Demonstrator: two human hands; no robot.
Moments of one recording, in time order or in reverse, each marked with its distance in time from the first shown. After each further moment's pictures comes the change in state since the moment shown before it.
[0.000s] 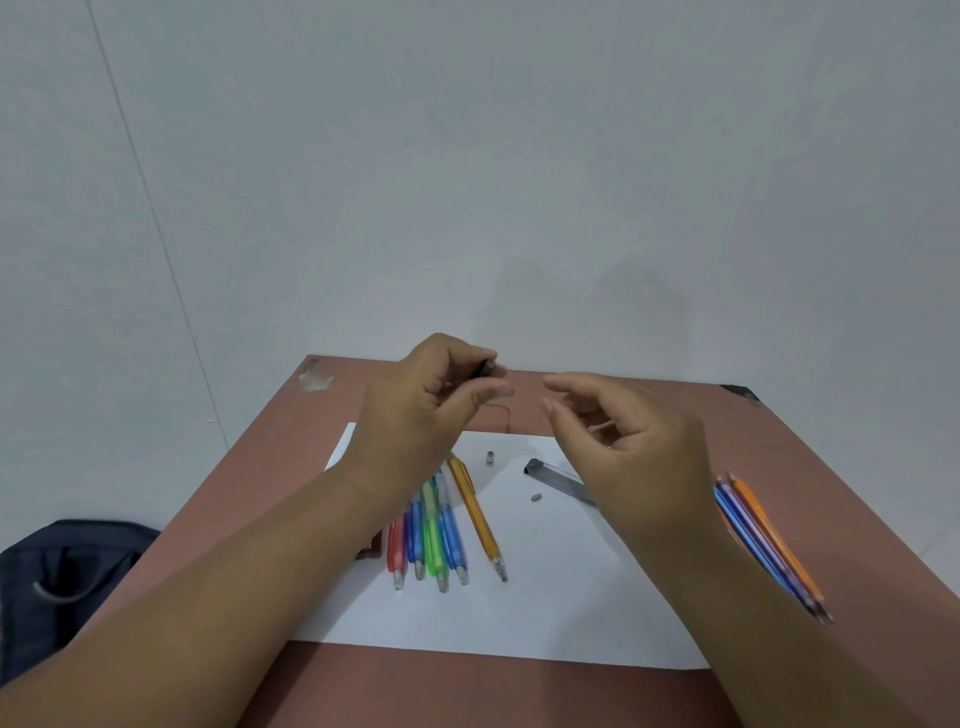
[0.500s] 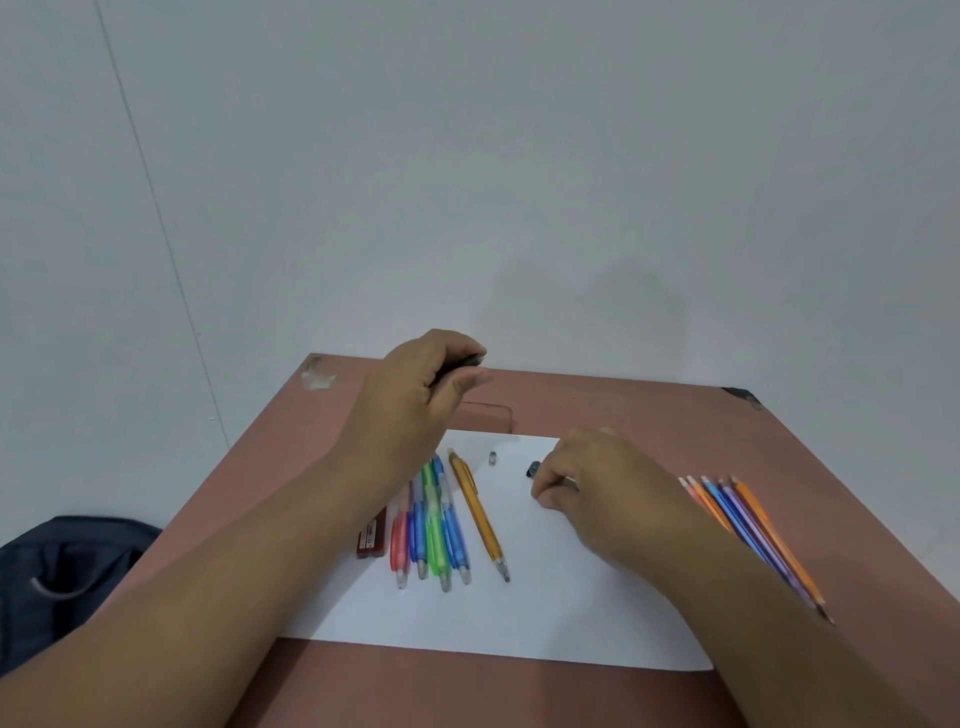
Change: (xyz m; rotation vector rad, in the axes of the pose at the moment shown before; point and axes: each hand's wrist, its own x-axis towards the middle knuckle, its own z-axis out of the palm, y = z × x) left_hand 0.008 -0.017 -0.012 0.207 -0.032 0.022; right_hand 0.009 0.016 0.005 -0.529 -0.803 0.238
